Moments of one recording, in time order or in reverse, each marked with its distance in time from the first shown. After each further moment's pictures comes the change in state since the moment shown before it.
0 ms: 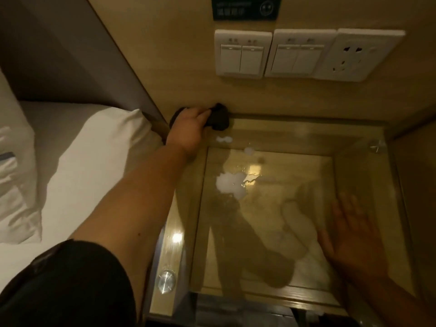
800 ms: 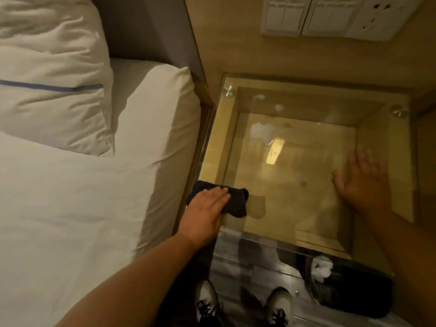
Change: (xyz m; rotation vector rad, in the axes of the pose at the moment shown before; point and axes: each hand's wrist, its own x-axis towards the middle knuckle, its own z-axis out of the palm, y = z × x) left_hand -0.348 0.076 0.016 -0.063 -0.128 0.023; right_hand -0.004 -0.001 -0.003 0.028 -0.020 -0.003
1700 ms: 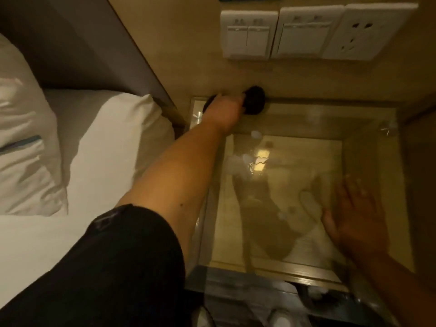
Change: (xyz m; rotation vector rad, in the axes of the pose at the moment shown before) left_hand 0.364 -0.015 -0.061 0.064 -0.020 -0.042; right_hand 0.003 0.007 0.008 0.015 0.051 -0.015
